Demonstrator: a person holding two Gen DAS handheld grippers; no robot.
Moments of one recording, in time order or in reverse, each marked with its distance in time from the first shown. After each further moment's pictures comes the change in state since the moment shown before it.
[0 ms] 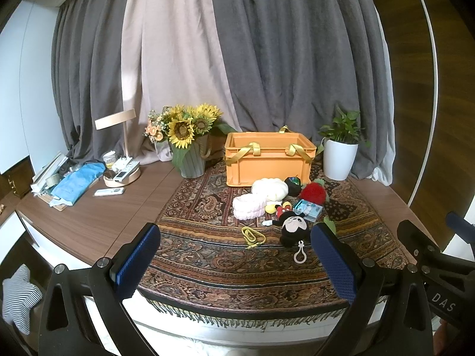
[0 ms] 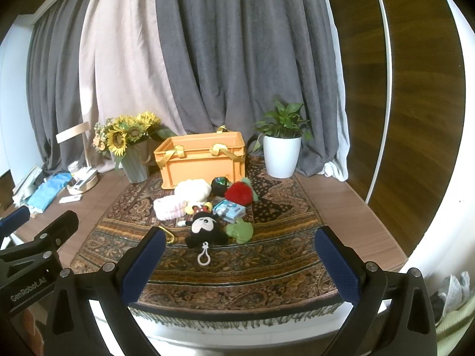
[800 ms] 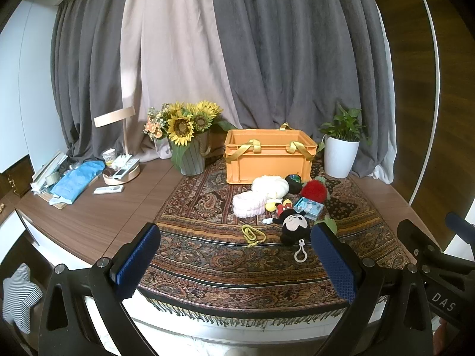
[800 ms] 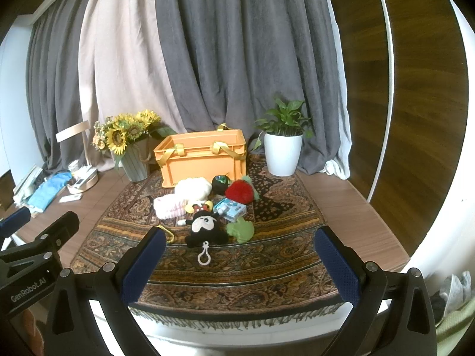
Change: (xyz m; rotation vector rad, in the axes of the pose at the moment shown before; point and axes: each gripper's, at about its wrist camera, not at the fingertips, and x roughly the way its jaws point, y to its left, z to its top) left arm 0.003 -0.002 -0.003 0.000 0.003 0.002; right arm 0.004 0.000 -0.002 -0.001 0.004 0.000
